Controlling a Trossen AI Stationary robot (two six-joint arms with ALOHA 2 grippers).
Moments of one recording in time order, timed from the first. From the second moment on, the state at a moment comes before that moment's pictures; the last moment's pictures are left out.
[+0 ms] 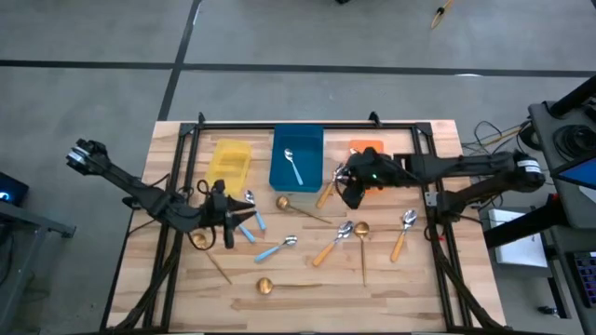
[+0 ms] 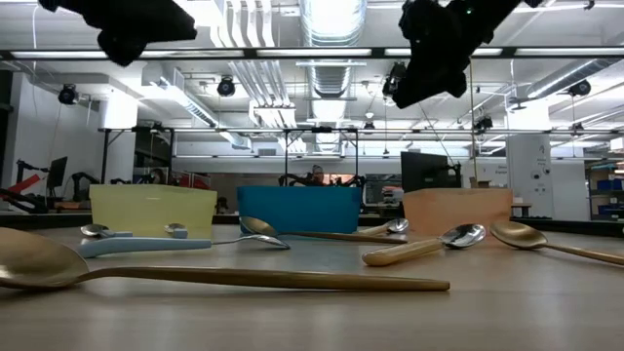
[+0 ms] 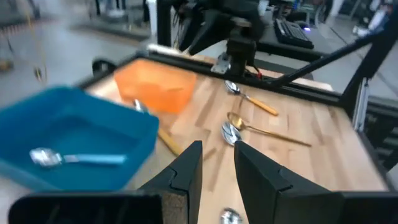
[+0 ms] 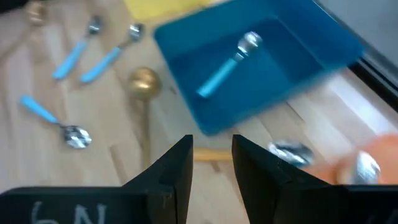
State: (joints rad) left arm -0.52 0.91 0.54 0.02 -0.75 -0.42; right arm -0.06 1.23 0.95 -0.44 0.22 0.32
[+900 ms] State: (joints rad) left arm -0.38 1.22 0.54 0.02 -0.59 -1.34; right arm 0.08 1.20 0.77 -0.08 0.24 -0.10
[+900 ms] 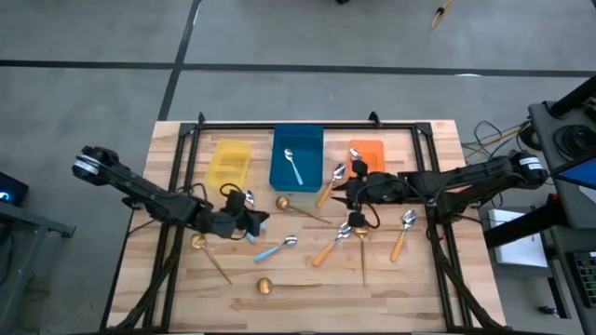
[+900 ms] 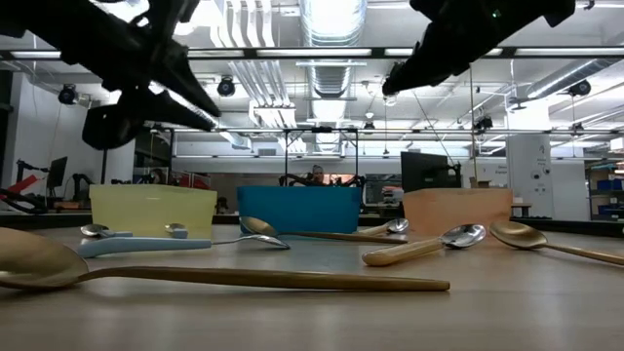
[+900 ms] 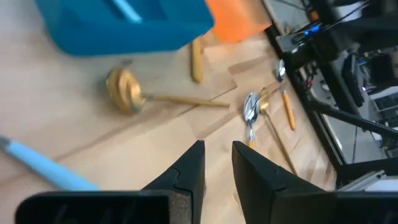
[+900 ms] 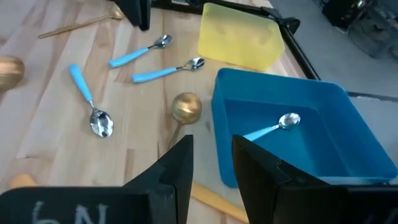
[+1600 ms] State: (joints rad) left arm -0.33 1.45 0.84 -0.65 -0.37 -1.64; right arm 0.08 1.16 0.77 -0.10 0.24 -0.22
